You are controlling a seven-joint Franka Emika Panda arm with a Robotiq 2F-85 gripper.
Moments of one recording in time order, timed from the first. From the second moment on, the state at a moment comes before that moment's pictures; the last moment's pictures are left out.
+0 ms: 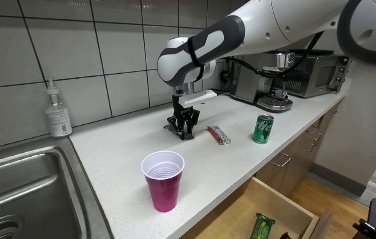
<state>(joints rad) 0.00 1.03 -0.03 -1.02 -0.01 1.94 0.02</state>
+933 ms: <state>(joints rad) -0.03 0.89 0.01 -1.18 0.01 1.95 -0.09</state>
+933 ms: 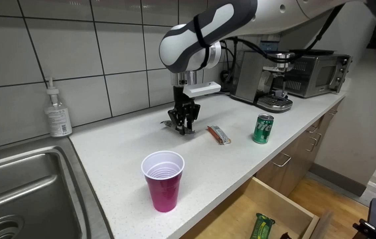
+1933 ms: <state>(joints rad) -0.03 0.42 0.03 -1.90 0.01 2.09 -0.23</state>
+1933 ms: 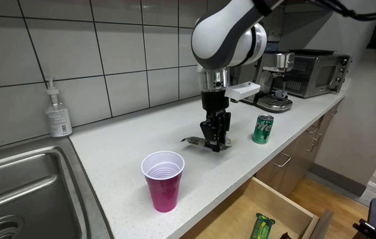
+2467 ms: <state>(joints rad) 0.00 0.22 0.03 -2.21 0.01 2.22 -0.14</state>
